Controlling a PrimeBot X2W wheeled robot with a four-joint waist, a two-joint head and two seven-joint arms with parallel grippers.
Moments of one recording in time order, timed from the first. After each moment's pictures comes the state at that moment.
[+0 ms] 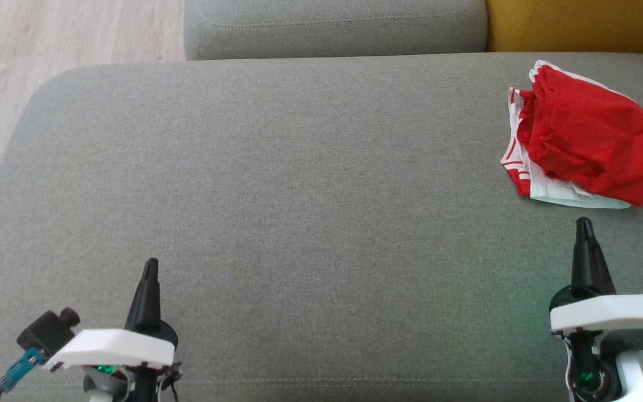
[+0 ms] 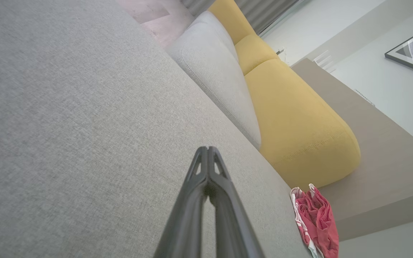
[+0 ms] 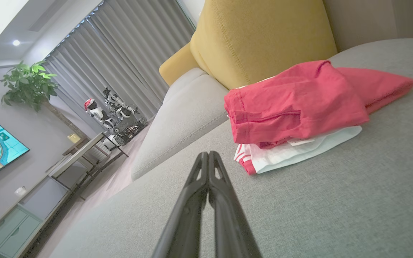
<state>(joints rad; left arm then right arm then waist) 0.01 0.05 -0.10 0.25 -0.92 -0.12 -0.13 -0.04 -0.05 -0.07 0.23 0.63 0.12 -0.11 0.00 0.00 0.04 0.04</state>
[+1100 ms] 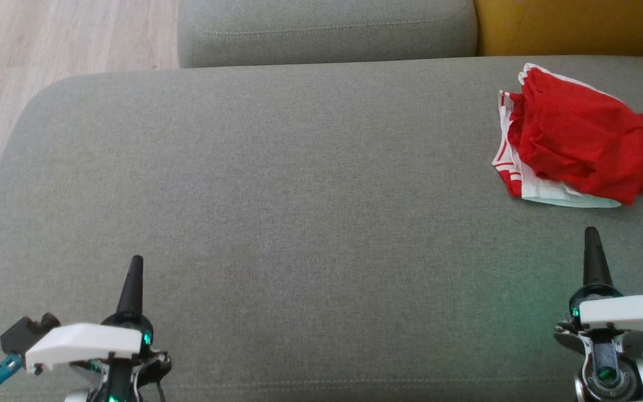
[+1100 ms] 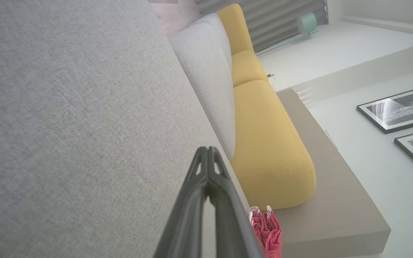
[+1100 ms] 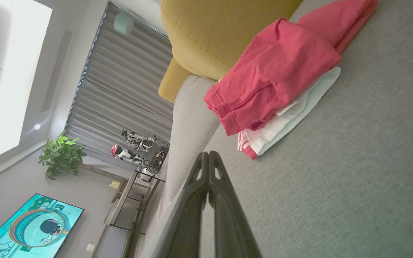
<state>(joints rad) -0.01 0.06 -0.04 0.26 -1.23 -0.12 -0.04 -0.05 -0.05 -0.10 0.25 1.05 0.12 -0.01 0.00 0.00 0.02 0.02</state>
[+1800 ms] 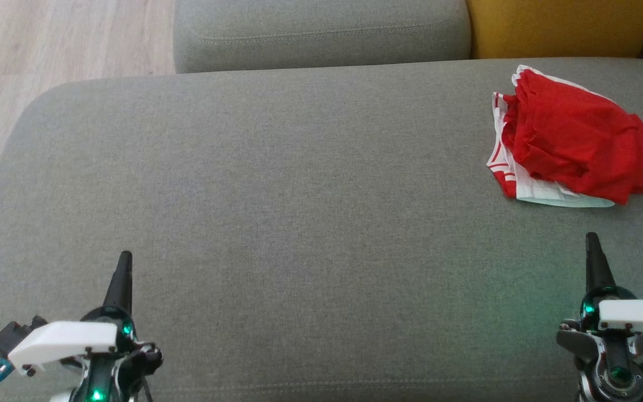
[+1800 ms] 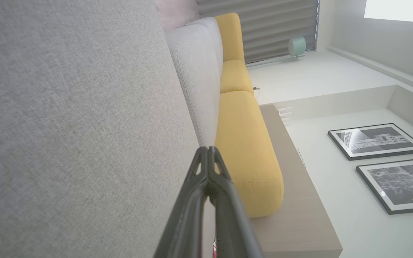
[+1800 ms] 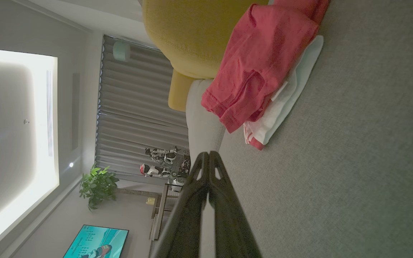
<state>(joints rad) -0.03 0.06 0.00 0.26 -1.42 -0.12 0.02 -0.05 -0.05 -0.11 0.26 1.32 0.12 0.05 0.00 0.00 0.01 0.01</state>
